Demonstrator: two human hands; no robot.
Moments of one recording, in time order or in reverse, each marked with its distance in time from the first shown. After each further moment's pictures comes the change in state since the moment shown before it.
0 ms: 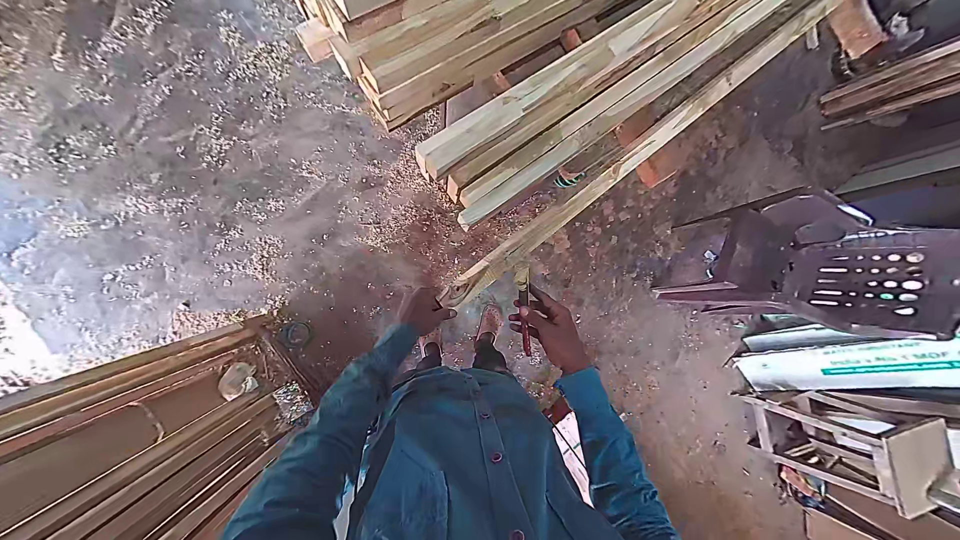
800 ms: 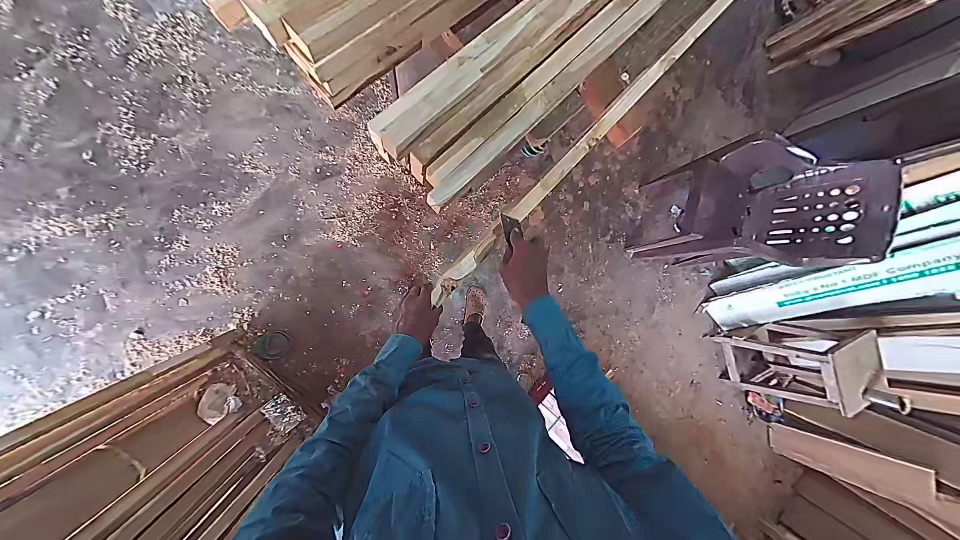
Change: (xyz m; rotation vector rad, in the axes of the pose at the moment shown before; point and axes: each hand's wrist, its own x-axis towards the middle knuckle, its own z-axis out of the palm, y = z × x) left_hand -0.009 0.004 0.043 0.258 0.102 -0.038; right_hand 0.045 -0.050 0.053 -1.159 0.410 0.022
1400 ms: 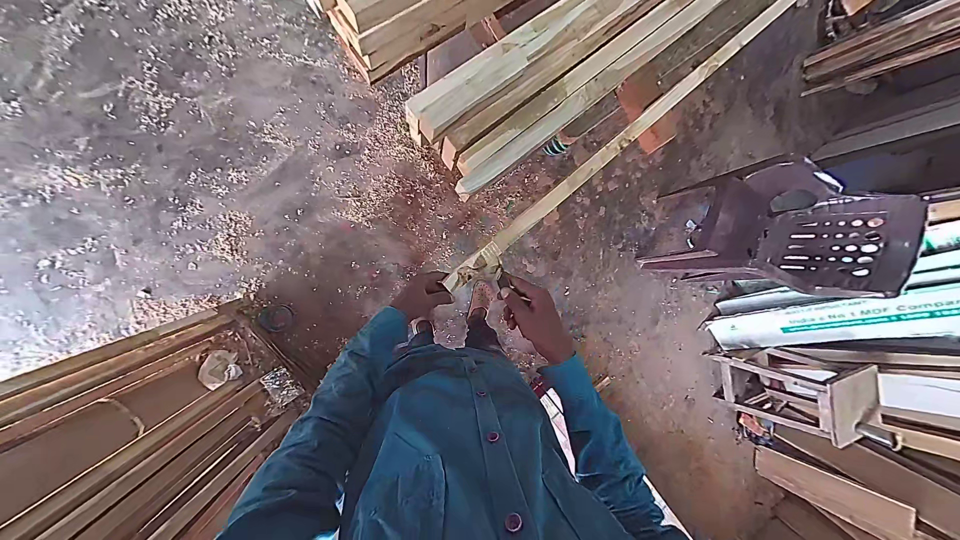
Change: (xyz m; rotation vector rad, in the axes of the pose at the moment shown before) left_hand 0.021 -0.053 -0.005 -0.755 -0.251 0.143; right_hand -0.075 0.025 0.017 0.662 -0.332 -0.125
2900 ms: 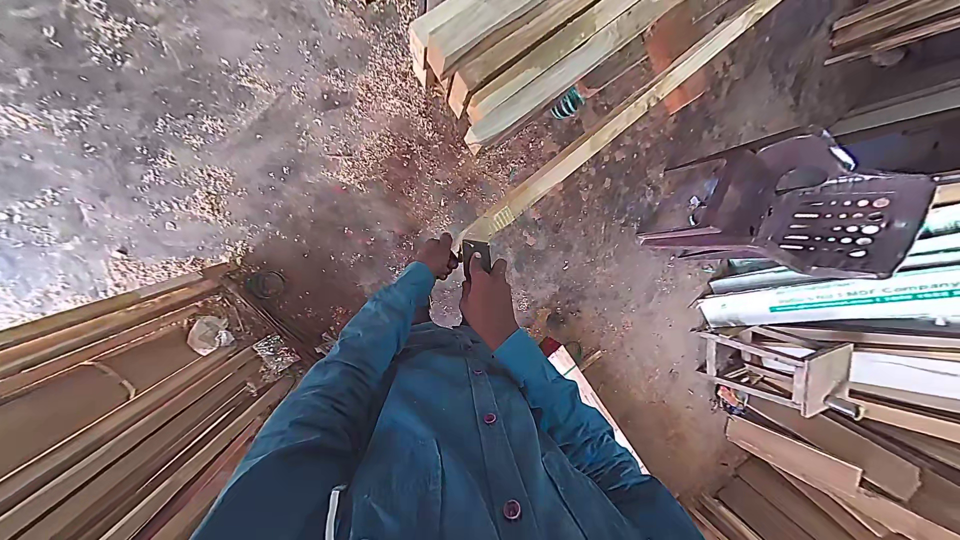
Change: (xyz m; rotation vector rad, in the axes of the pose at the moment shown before) left_hand 0.027 0.006 0.028 -0.160 0.139 -0.473; right_hand -0.020 -0.029 0.098 -0.725 -0.013 0.168
